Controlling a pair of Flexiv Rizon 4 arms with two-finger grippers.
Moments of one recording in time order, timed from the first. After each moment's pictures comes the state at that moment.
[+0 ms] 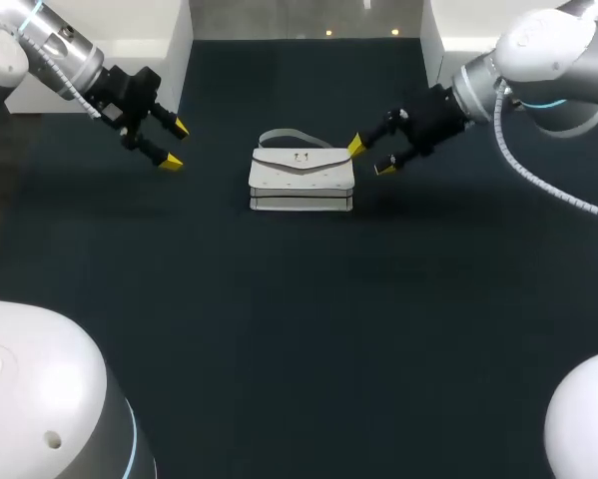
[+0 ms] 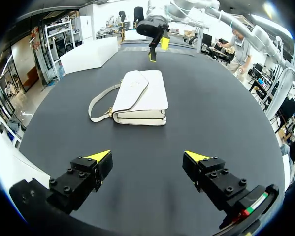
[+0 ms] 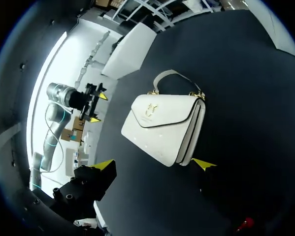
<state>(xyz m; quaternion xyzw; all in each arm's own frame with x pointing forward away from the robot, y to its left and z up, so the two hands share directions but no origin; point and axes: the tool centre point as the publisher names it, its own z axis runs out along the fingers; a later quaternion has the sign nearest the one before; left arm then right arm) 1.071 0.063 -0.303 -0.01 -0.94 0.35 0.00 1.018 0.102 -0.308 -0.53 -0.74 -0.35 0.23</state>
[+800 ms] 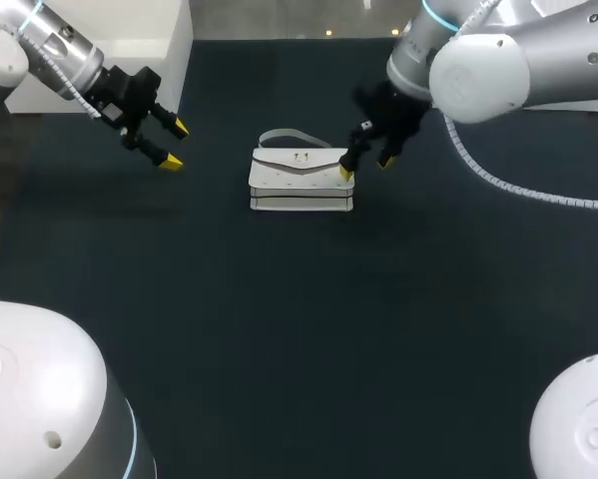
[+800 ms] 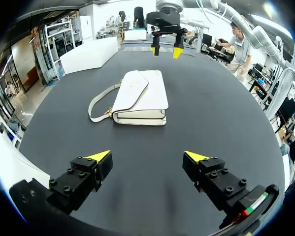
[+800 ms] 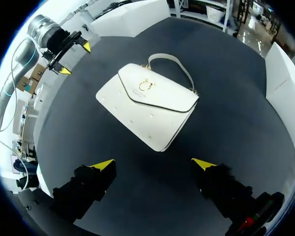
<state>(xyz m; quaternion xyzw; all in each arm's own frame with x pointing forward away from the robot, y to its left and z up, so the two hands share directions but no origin) 1.071 0.063 -0.303 -0.01 -0.94 0.35 0.00 1.001 0.100 -0.310 -0.45 -0.88 -0.15 0.03</state>
